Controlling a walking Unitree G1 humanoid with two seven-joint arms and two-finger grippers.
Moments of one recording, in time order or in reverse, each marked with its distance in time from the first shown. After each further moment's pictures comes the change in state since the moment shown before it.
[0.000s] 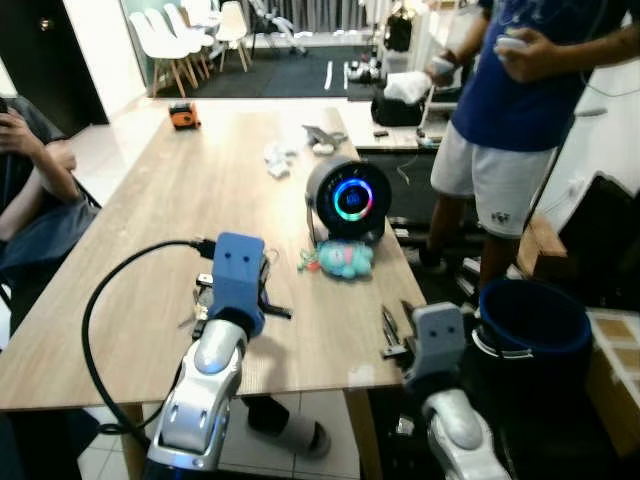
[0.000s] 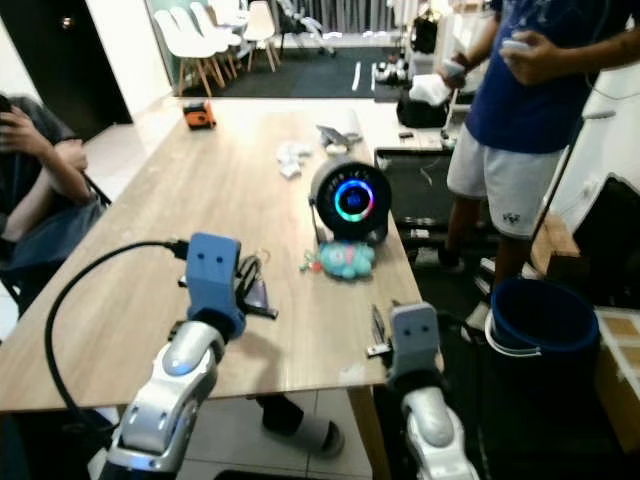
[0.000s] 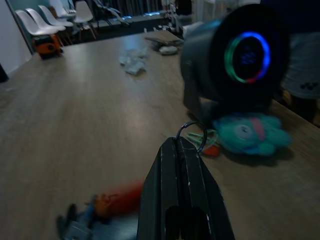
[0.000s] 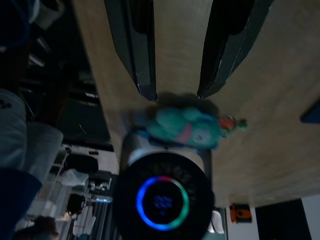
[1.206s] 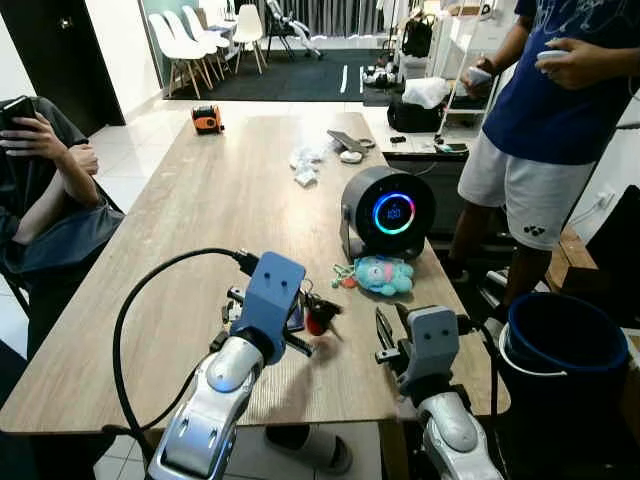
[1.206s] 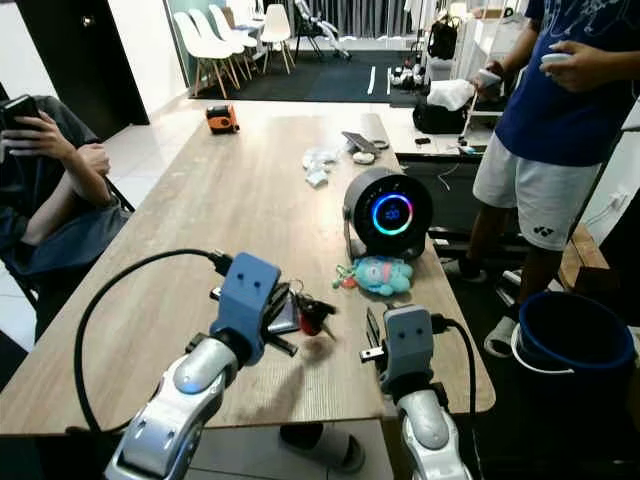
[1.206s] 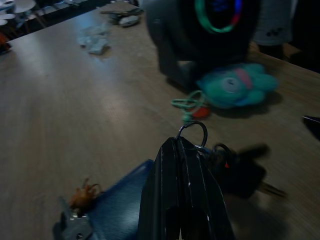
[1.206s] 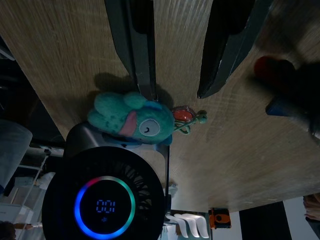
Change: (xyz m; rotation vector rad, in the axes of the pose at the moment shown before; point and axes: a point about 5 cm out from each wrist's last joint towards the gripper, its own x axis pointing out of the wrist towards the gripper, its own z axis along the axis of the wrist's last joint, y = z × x) left arm -0.017 -0.032 -0.007 0.138 0.105 -0.268; right arm -0.003 0.005 -0.003 0.008 0.013 0.008
